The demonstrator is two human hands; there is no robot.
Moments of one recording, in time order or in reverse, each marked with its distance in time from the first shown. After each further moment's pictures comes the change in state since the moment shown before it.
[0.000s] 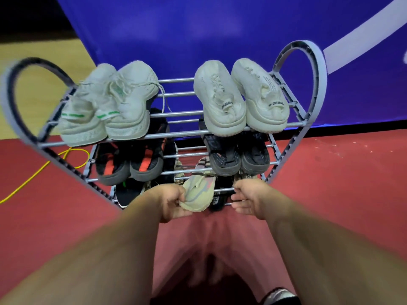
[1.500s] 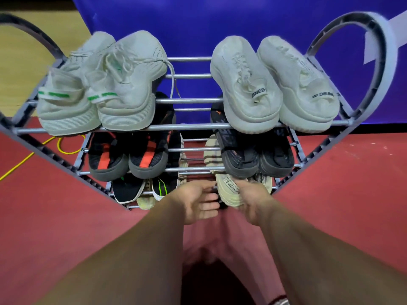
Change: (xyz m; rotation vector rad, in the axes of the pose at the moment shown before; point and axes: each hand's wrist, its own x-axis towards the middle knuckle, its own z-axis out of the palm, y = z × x) left_hand 0.040 -0.003 0.033 -0.071 -0.198 0.020; right_hand 0.057 0.010 0.042 0.287 -0.088 -0.115
